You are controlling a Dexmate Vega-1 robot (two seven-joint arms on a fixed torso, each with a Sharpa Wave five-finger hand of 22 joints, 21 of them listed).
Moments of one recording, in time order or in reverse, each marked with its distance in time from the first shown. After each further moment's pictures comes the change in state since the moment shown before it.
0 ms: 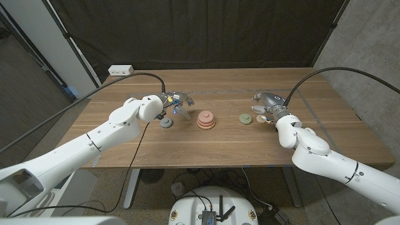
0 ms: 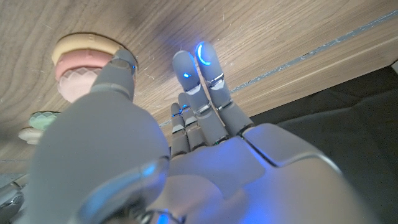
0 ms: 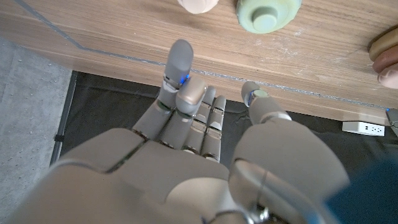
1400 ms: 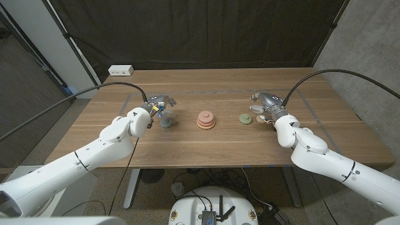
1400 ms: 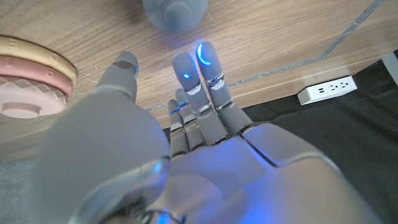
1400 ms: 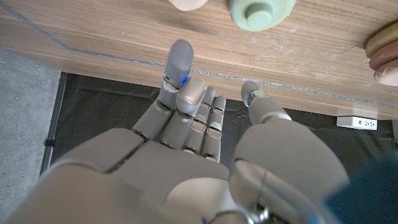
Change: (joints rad) left arm 0.175 0.059 -0.074 -0.073 -0.083 0.233 0.259; left_hand -0.003 0.016 0.007 -0.001 0.004 0.056 -0.009 0.011 0.000 0.059 -0.013 0.008 -0.003 0.006 -0.002 0.007 -0.003 0.006 -0.002 0.000 -0.002; right arm 0.008 0.026 0.009 0.054 0.012 0.075 -0.014; right_hand 0.000 0.000 0.004 -0.004 0.000 -0.008 0.000 0.000 0.018 -0.014 0.007 -0.007 -0.004 -0.004 0.004 0.000 -0.004 0.000 0.000 0.000 -0.003
